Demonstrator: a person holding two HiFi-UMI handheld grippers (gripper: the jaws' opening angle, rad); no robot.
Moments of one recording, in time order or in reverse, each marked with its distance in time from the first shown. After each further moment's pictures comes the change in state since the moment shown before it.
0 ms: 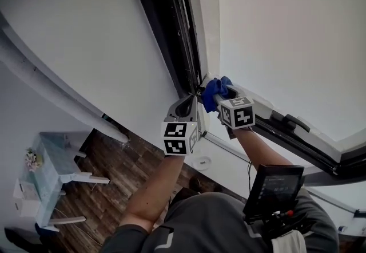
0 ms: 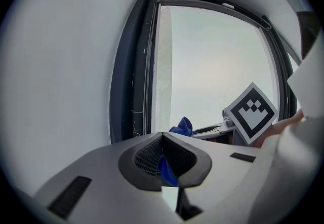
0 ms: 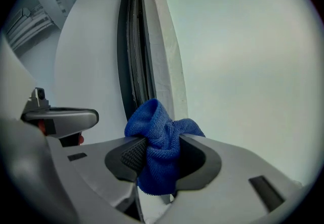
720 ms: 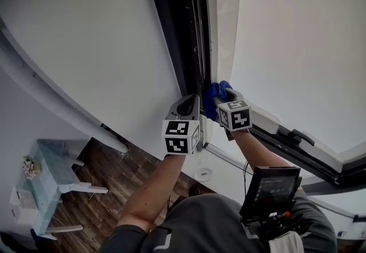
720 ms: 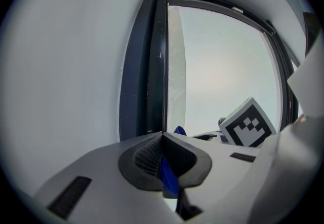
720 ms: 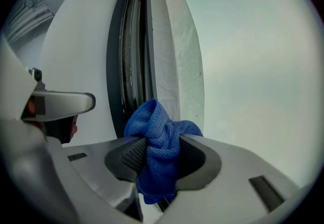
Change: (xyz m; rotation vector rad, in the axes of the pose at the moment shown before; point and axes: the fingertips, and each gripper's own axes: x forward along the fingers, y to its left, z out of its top) left arm 0.024 0.045 0.037 0.009 -0.025 -0.017; right arm 0.055 0.010 0.028 -0.043 -0.019 -0.025
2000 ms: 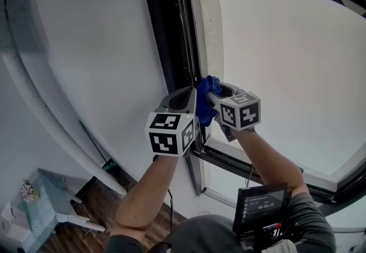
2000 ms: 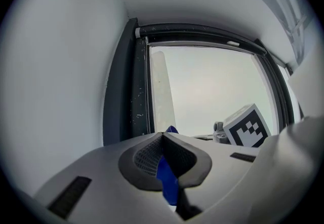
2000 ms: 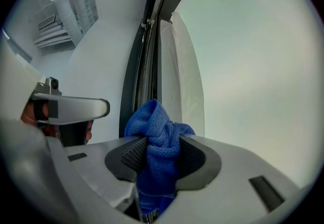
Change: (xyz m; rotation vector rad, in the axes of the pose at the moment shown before) left arm -0.034 -0.032 0.232 0.141 -0.237 -0.065; right arm -0.085 0.019 0.242 -0.105 -0.340 0.127
